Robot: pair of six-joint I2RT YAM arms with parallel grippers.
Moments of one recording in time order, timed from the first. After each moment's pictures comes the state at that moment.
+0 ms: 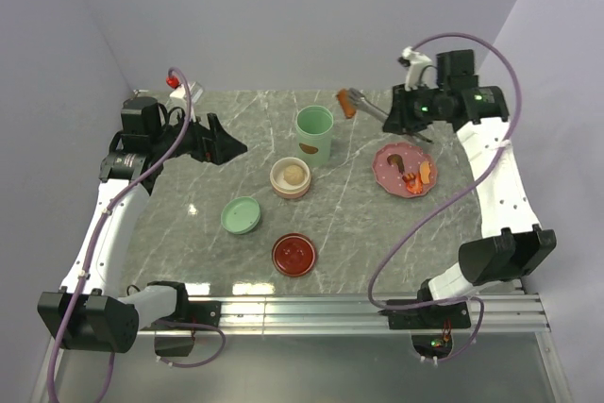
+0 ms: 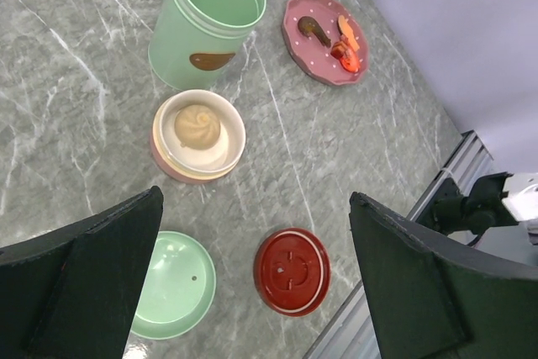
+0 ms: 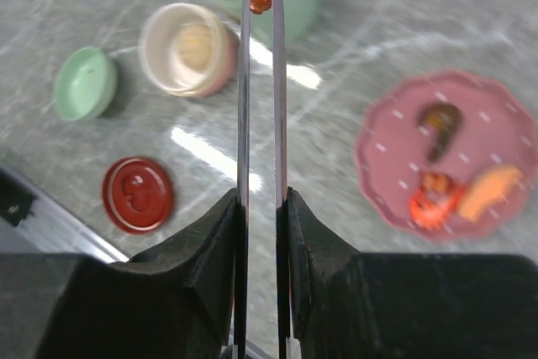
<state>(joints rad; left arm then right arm) -0.07 1.14 1.19 -0.48 0.77 -0.19 0.09 1.52 1.81 -1.11 -0.45 -0.12</state>
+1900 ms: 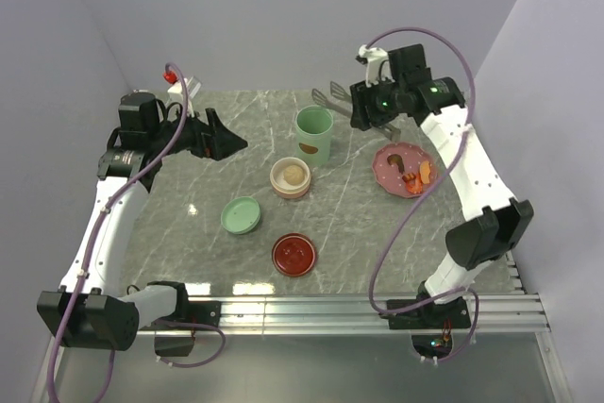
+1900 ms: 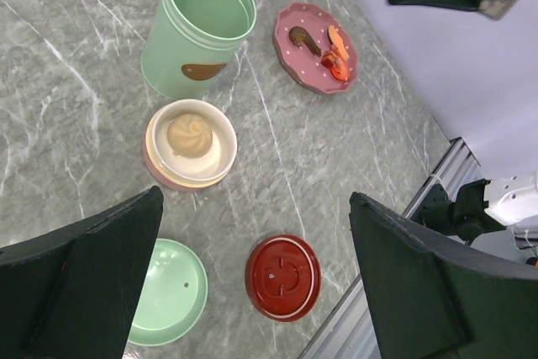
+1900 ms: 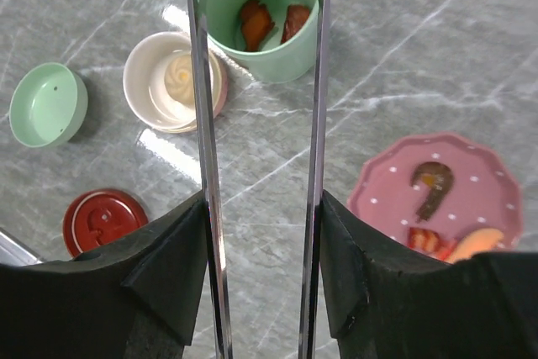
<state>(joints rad) -0.07 1.16 1.22 -0.48 0.78 -0.22 0.32 1.68 1.88 -0.99 -0.26 -0.10</state>
